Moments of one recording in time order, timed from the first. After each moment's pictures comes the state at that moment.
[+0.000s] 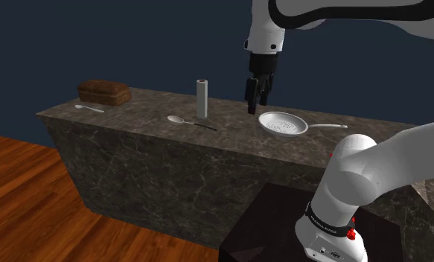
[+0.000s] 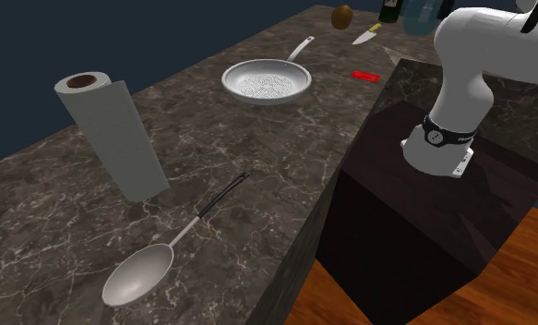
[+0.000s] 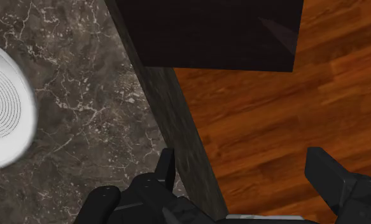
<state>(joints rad) -0.01 -0.80 0.06 -2.37 0.08 1.52 -0.04</state>
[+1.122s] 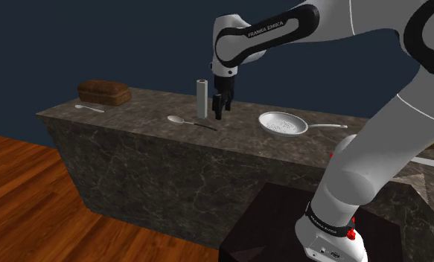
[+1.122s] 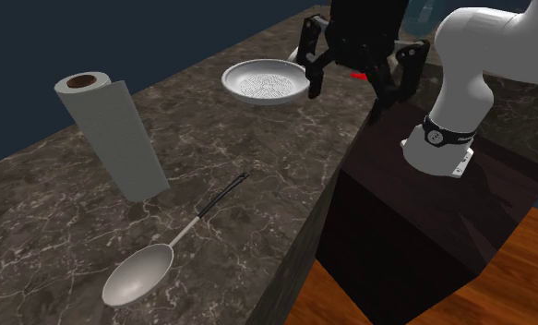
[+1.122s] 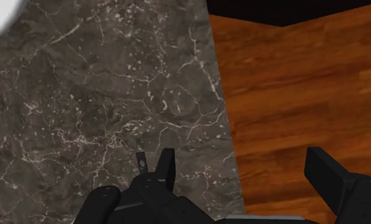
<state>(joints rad) -0.03 -0.31 -0.01 -2.25 -0.03 1.94 -0.24</state>
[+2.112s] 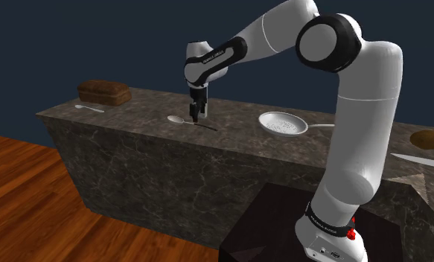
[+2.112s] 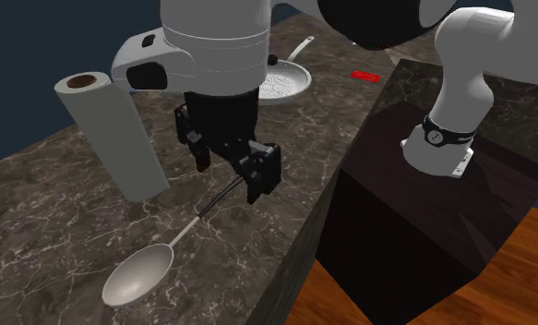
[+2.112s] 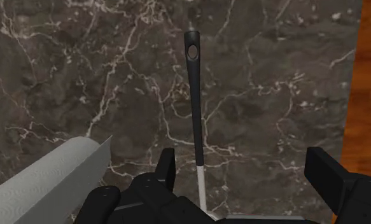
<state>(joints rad) -0.05 0.23 -0.03 -1.85 -0.07 2.13 -0.39</state>
